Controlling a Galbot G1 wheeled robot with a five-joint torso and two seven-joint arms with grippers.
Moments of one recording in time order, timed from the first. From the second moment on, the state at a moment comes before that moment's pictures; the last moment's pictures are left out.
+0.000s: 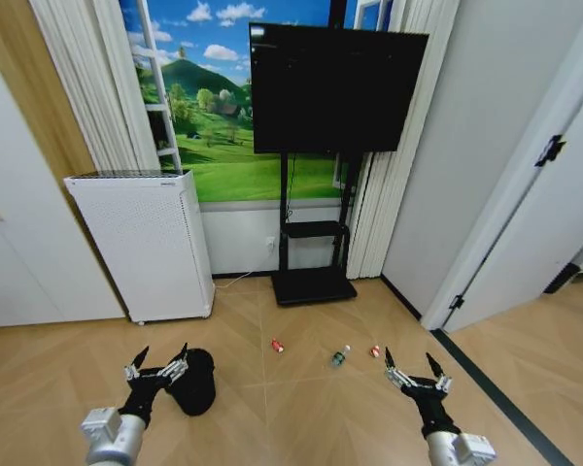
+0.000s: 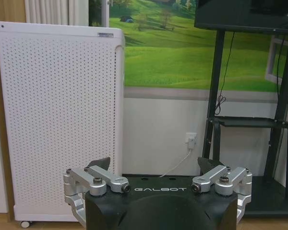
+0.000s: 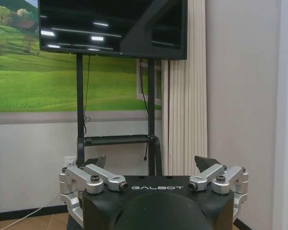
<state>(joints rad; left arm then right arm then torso) 1.80 -1.37 -0.78 -2.30 -0.36 0.20 -0.02 -1.84 1.47 0.75 2.19 0.23 0.12 0.01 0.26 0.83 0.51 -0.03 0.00</state>
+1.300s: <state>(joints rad) 1.82 -1.40 -0.80 -2.28 -0.30 0.14 0.00 -1.84 1.44 0.73 2.15 0.22 0.20 -0.03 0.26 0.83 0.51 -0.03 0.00</state>
